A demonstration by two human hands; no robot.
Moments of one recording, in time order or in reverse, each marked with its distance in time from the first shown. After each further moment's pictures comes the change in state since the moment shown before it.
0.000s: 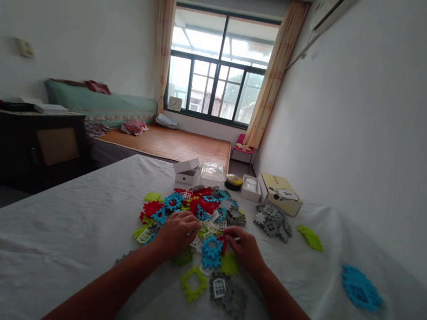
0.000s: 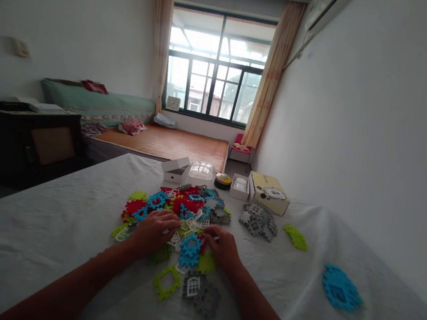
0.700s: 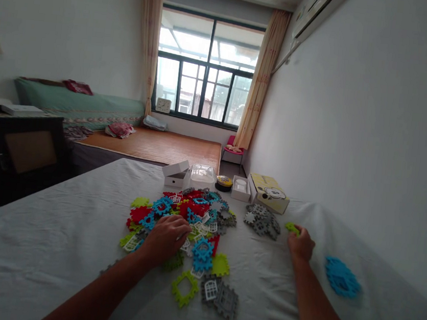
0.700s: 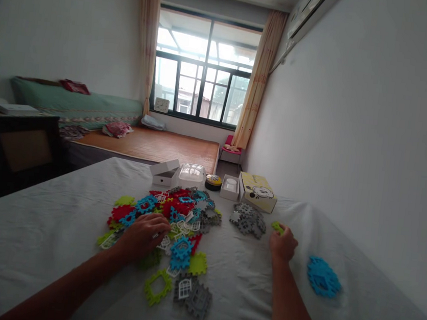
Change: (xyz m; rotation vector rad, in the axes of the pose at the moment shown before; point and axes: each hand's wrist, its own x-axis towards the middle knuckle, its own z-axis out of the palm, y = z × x) left_hand 0.001 -0.002 -0.001 0.020 -0.006 0.034; right_hand -0.016 0.134 -0.149 -0.566 0.869 0.587
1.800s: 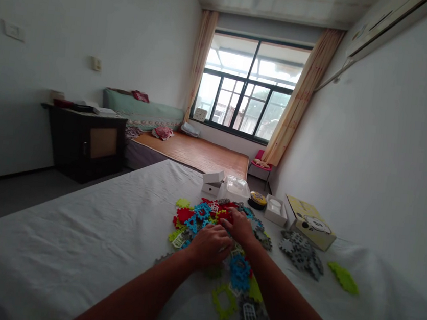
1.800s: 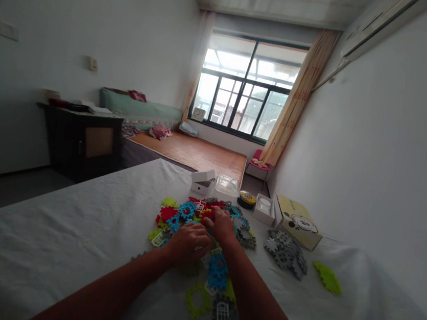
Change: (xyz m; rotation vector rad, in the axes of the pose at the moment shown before) left_hand -0.006 0.001 0.000 -0.030 0.091 0.091; right_hand -0.165 -0.265 0.058 -0.042 -0.631 -0.916
